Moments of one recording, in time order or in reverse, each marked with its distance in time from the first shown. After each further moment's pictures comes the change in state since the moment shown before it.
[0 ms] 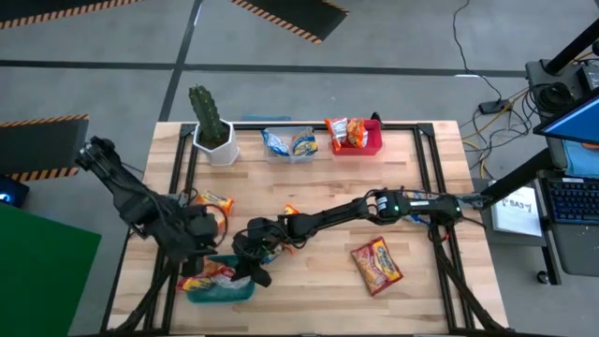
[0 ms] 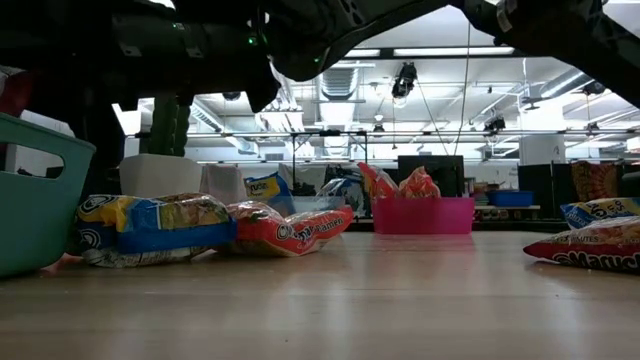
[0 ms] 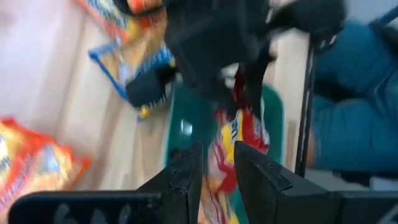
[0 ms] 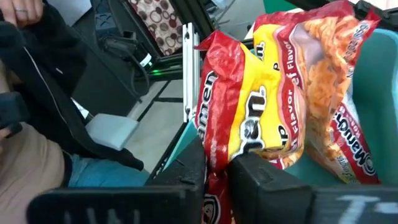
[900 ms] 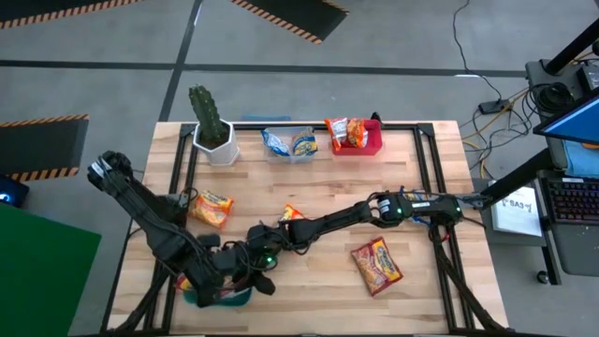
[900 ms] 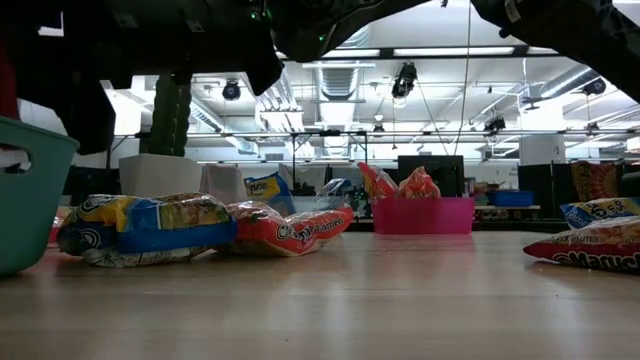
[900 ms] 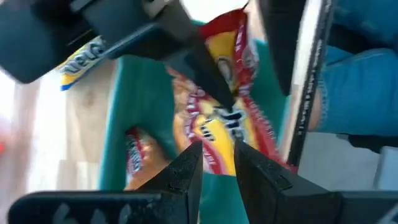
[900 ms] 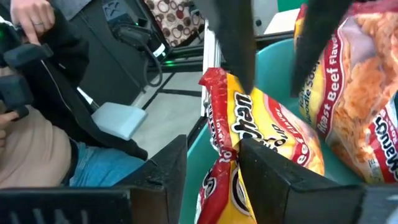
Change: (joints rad) left arm -0.043 0.304 0.000 0.147 0.161 -0.049; right arm 0.038 -0.021 0.005 -0.045 0.000 -0.043
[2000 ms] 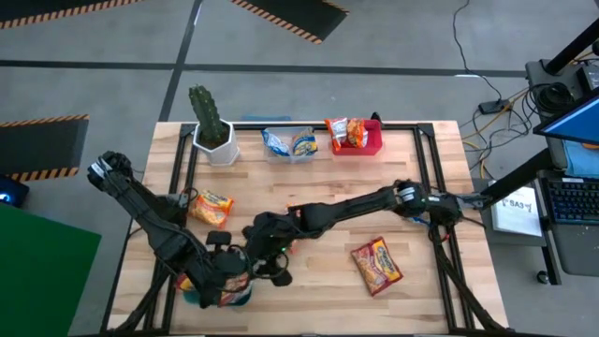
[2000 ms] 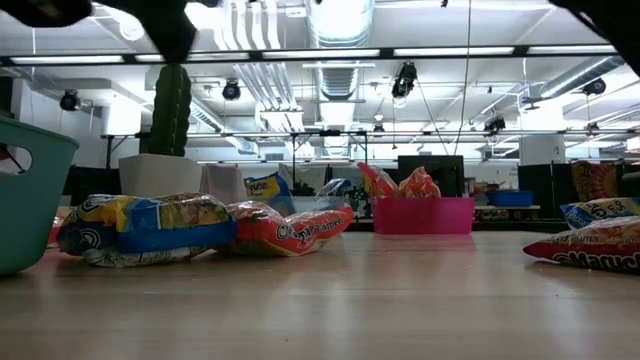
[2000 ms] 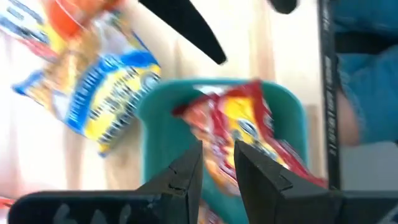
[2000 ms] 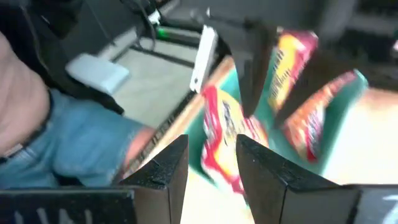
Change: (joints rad) left arm 0.017 0.005 0.001 0.051 -0.150 0.256; right arm -0.009 -0.263 -0.090 -0.399 0.087 -0.326
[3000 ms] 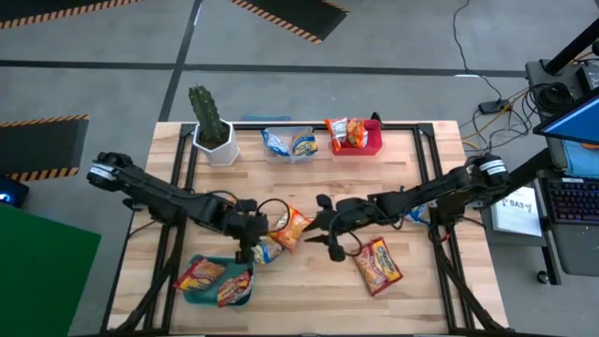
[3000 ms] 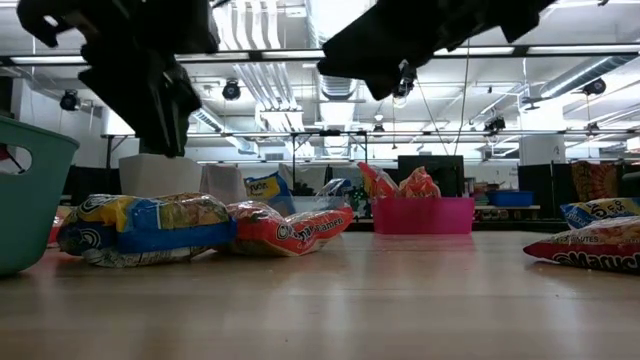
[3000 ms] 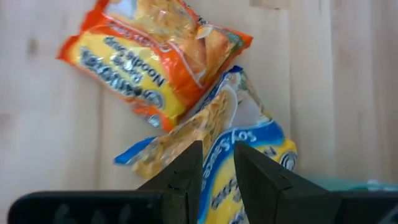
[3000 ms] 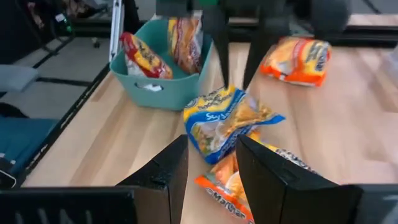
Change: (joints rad) left arm 0.441 -0.003 -0.229 0.321 0.088 0.376; right arm 0.005 -0.730 -1.169 0.572 0.445 0.086
